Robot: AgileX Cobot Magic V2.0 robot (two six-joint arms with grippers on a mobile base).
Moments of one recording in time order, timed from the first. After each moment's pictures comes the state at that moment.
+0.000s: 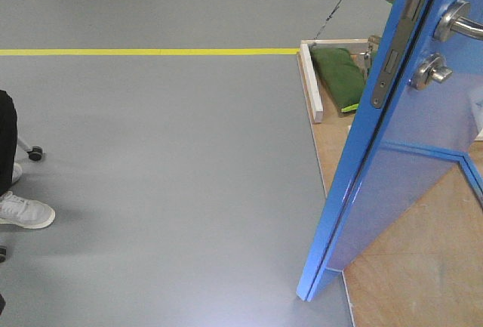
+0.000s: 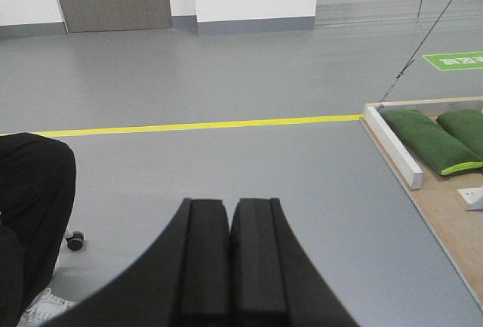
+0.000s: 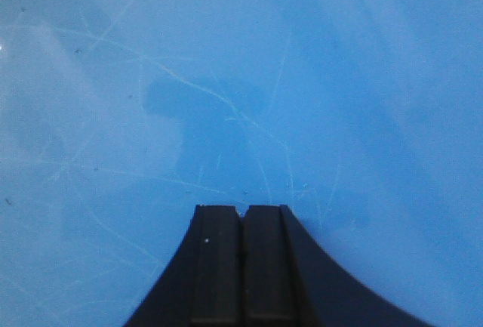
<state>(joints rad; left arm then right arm) 0.00 -0.01 0.03 0.07 0.28 -0.02 -0.46 1.54 -1.60 1.66 0.92 -0.89</state>
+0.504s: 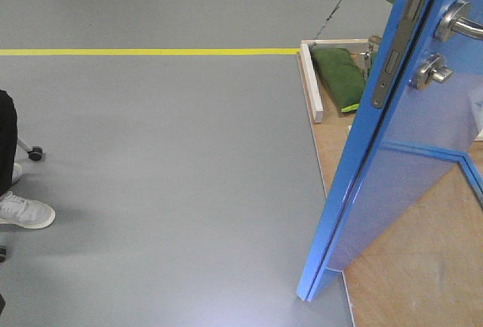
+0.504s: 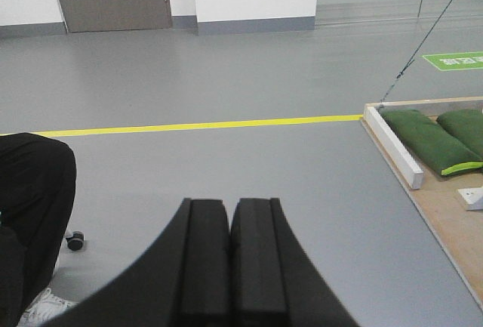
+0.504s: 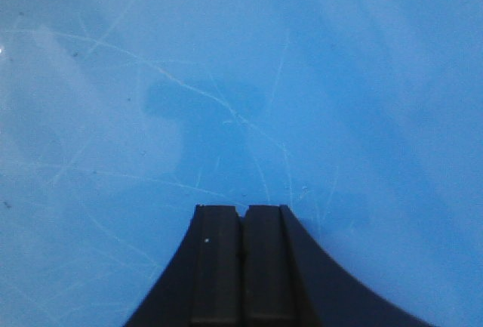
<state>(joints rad) 0.00 -0.01 0.03 0.07 0.28 -0.02 -0.46 1.54 -1.60 1.67 0.92 -0.89</state>
